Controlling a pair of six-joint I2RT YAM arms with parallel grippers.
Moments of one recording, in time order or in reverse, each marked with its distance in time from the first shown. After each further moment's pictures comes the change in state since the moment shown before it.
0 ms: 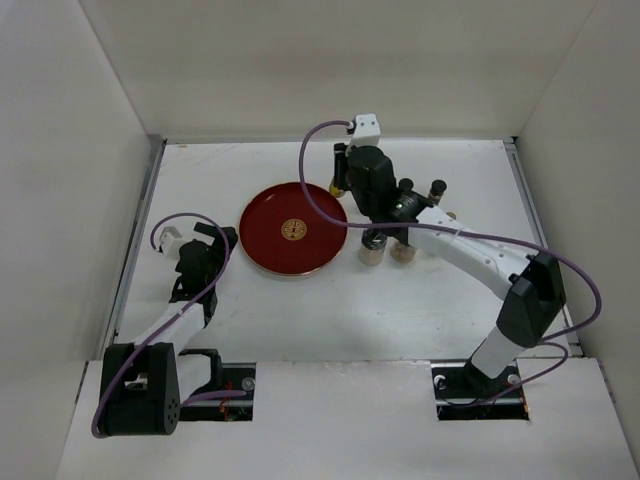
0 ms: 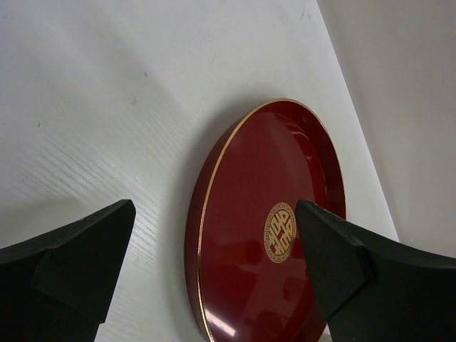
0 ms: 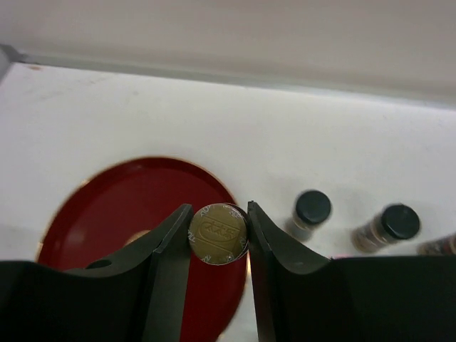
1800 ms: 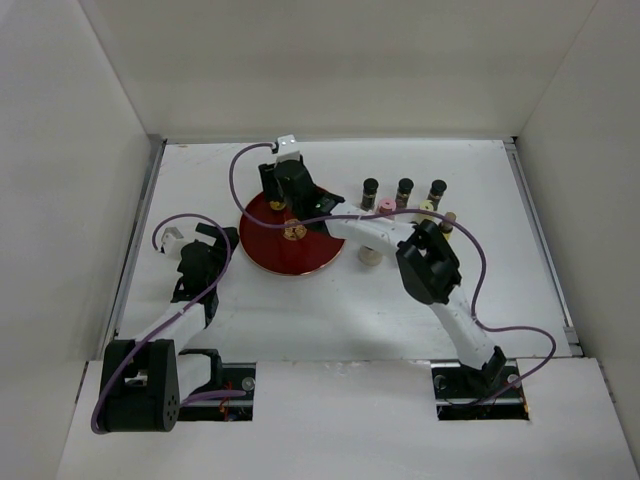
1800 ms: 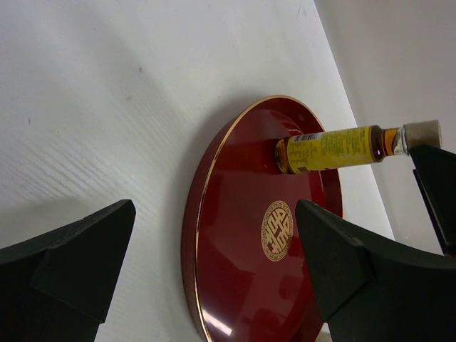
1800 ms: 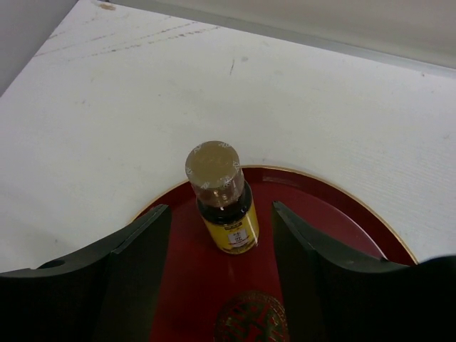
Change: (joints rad) left arm -0.011 0.018 -0.013 0.041 0.002 -0.012; right arm 0.100 0.699 0.559 0.112 -0.129 0.024
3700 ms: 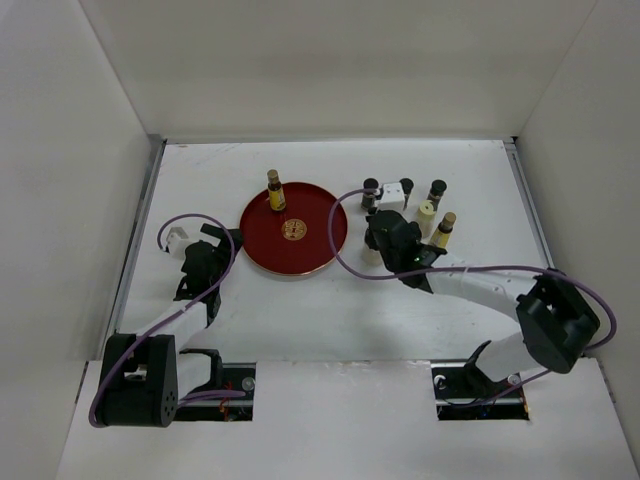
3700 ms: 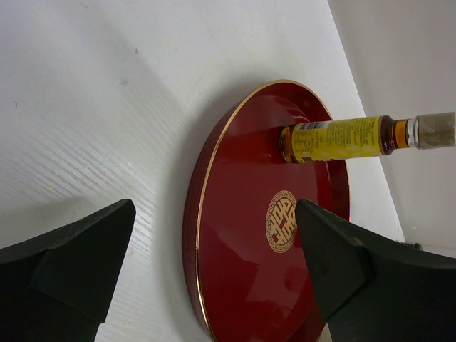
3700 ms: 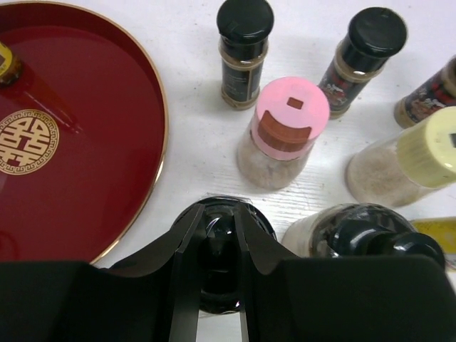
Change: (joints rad) left arm -0.033 0.028 0.000 0.005 -0.005 0.000; right arm -0.099 -0.861 -1.147 0.092 0.171 0.074
